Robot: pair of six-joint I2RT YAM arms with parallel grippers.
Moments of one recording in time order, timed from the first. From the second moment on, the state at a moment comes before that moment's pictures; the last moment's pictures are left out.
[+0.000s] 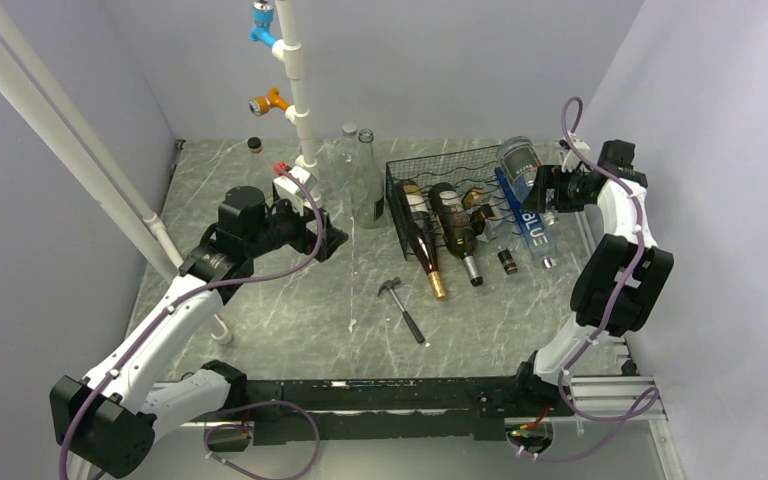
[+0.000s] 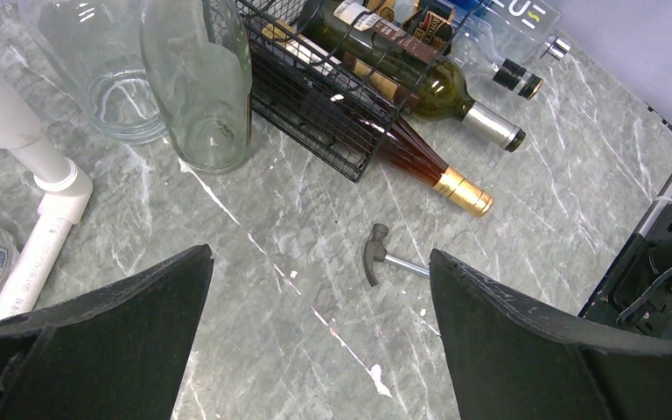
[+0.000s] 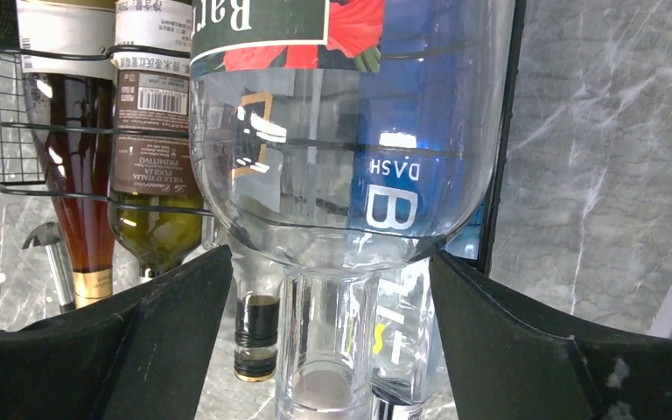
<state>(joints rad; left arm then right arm) -0.44 1.02 0.91 -0.21 0.37 -0.09 -0.38 1.75 1.46 -0.74 -0.66 -0.34</state>
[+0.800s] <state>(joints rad) -0.44 1.02 0.91 -0.21 0.37 -0.09 -0.32 1.77 1.46 -0.75 -0.54 -0.29</state>
